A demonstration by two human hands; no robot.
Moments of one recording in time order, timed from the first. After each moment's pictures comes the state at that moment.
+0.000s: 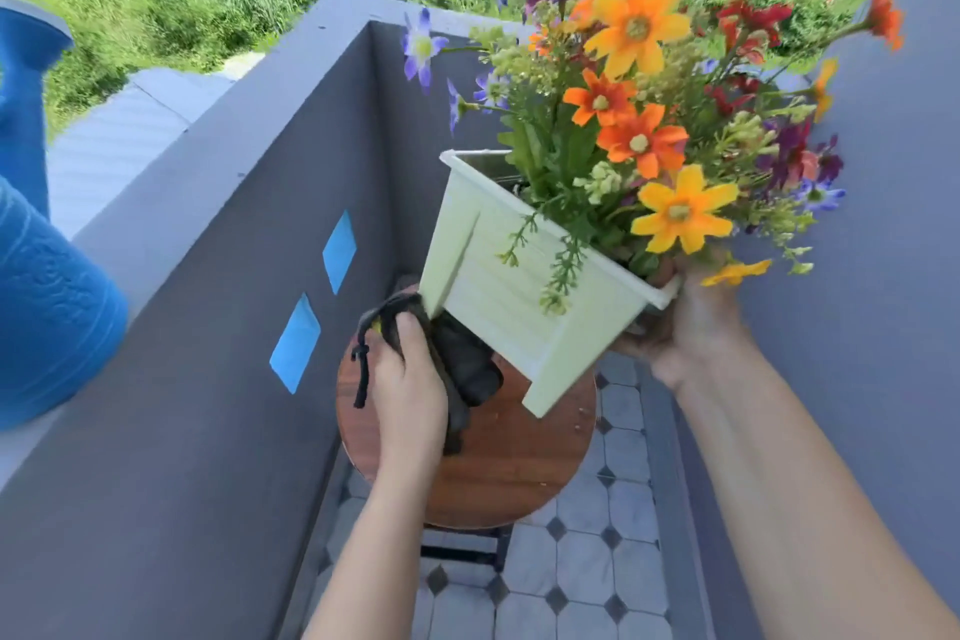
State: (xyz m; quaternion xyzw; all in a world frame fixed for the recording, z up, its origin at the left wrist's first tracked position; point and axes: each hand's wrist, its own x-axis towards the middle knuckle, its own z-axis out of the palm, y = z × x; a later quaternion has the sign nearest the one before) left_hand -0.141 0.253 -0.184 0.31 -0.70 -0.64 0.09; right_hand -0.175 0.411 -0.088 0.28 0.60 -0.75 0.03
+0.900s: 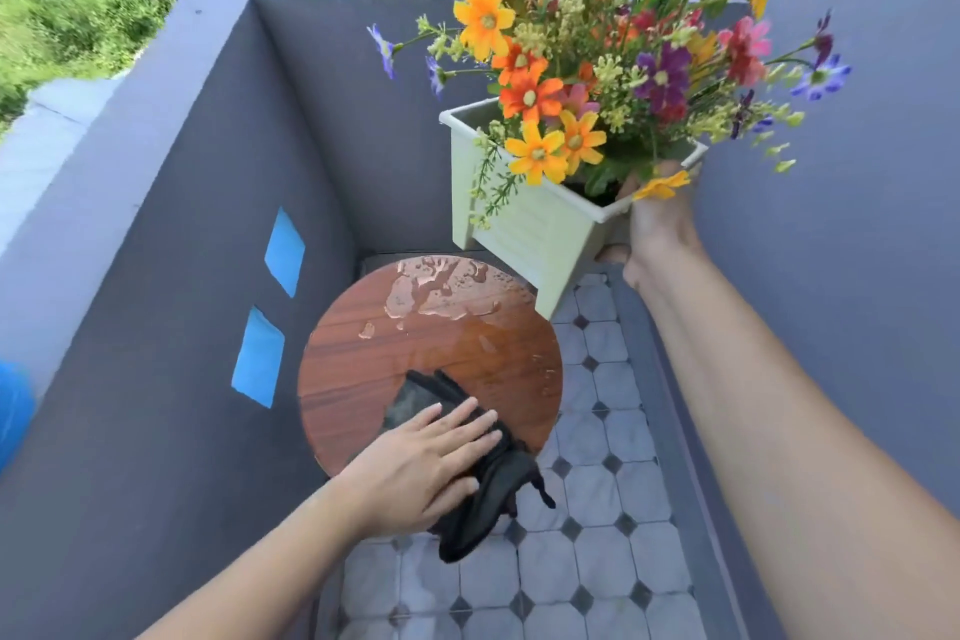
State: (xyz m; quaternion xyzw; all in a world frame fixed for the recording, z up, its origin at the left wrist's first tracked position) left_hand -0.137 0.205 -0.267 -0.47 -0.87 -0.02 -0.15; right_hand -0.256 0.456 -0.133 0.36 0.62 -0.69 -0.10
